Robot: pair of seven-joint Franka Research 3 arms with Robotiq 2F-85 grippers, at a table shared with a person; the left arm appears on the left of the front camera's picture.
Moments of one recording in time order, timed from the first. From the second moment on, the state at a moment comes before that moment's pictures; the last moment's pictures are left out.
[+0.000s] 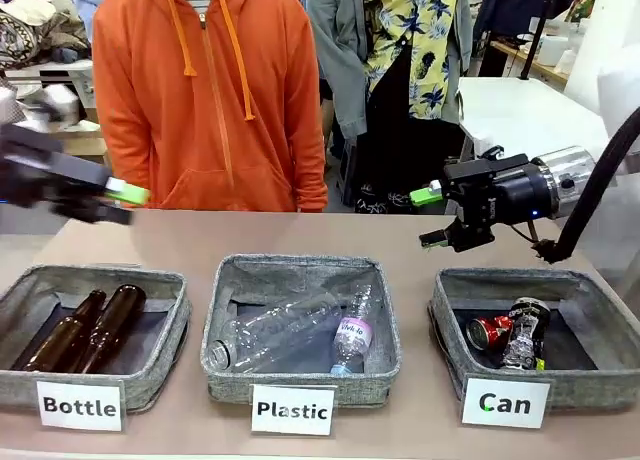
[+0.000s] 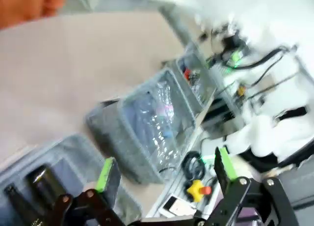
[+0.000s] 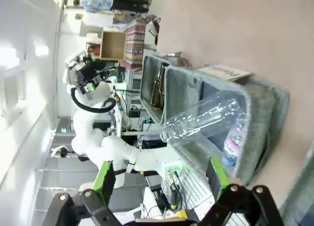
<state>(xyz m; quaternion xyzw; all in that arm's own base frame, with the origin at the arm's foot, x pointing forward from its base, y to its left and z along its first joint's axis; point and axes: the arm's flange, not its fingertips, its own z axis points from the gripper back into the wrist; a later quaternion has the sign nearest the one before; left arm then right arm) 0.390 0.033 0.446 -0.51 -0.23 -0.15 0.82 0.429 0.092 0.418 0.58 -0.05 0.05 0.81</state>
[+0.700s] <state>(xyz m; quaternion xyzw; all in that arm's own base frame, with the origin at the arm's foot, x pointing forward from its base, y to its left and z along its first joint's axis) 0.399 0.023 0.444 -0.51 -0.22 -0.16 0.81 0.429 0.092 0.418 0.57 -0.05 0.05 0.82</state>
